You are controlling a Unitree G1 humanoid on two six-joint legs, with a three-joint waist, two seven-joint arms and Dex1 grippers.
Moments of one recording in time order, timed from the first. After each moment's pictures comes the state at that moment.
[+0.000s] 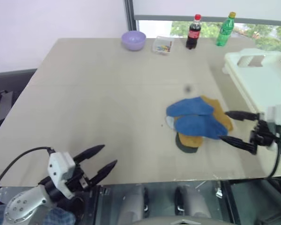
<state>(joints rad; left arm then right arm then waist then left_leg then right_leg) 0.59 0.64 0.38 -0.53 -0.66 0.08 -0.95 -0.15 -0.80 -0.19 -0.26 0.55 0.31 1.14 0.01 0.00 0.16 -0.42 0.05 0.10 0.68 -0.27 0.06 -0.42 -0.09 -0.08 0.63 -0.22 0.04</state>
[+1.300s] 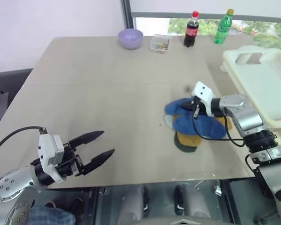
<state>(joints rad) 0.42 0.70 0.46 -0.54 -0.73 0.20 -1.01 -0.74 -0.54 0.26 0.28 0.08 0.40 0.98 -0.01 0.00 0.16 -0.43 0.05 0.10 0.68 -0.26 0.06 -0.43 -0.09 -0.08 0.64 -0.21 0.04</state>
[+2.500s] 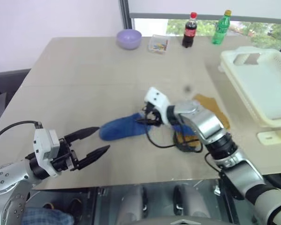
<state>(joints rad) 0.35 0.73 0.48 -0.46 -0.69 0.21 -1.07 -0.78 -0.20 0.41 0.07 0.11 0.81 0.76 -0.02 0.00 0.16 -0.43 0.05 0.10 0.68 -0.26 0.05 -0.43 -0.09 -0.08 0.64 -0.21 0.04</state>
